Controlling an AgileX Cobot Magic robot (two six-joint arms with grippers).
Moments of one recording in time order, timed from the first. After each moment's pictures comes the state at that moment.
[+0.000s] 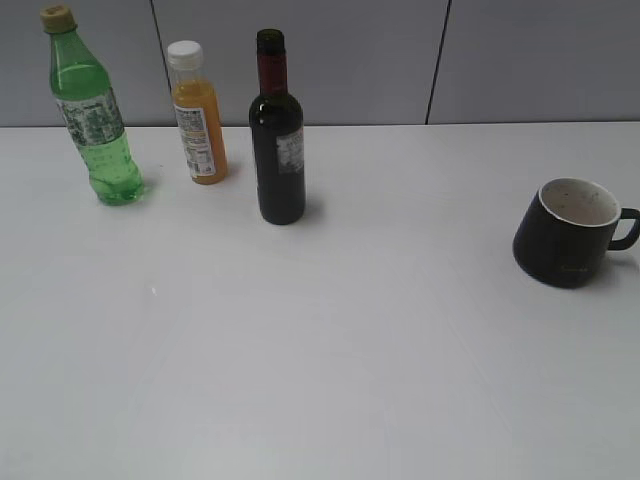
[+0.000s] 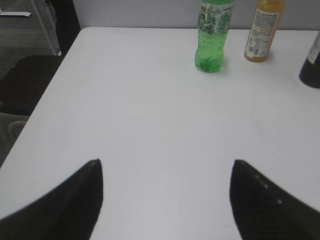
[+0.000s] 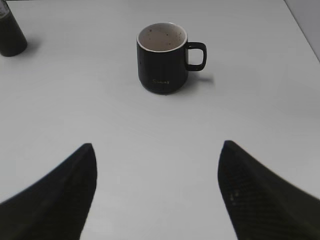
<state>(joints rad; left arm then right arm) 0.01 -0.01 -0.51 -0.01 1.06 0.06 0.00 0.00 -0.41 0.10 0.95 -0.04</state>
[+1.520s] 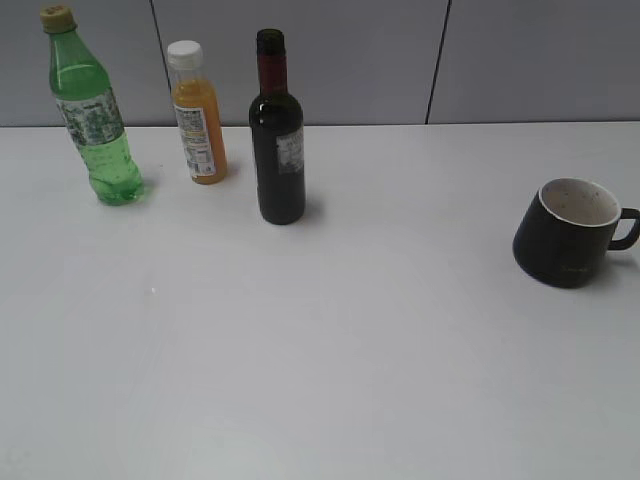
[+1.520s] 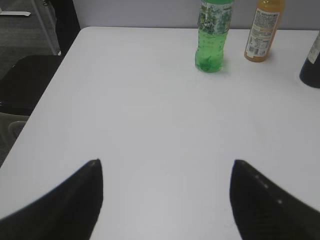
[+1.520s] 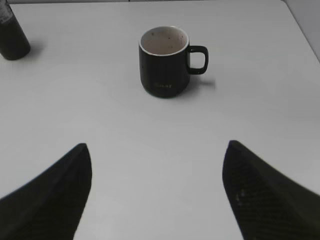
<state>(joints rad) 0.01 -0.01 -0.51 -0.01 1.06 0.06 0.00 0.00 -0.43 0.11 0.91 -0.04</state>
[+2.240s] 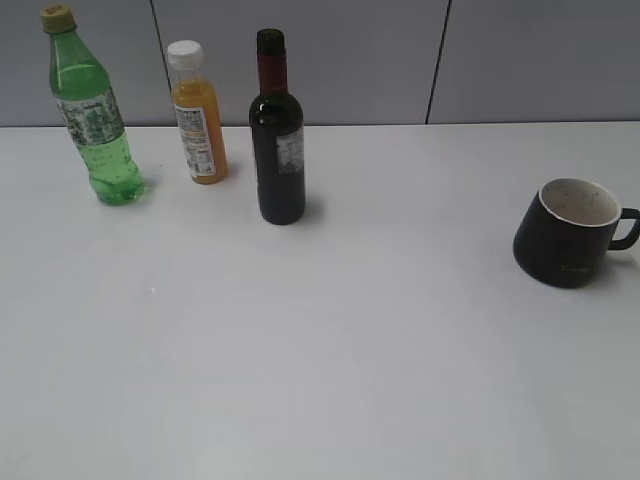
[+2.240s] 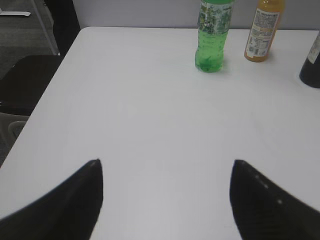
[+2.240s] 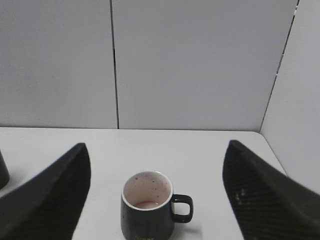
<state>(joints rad) 0.01 -0.01 -0.51 -0.01 1.06 0.06 0.00 0.39 -0.41 0.23 0.18 -0.23</state>
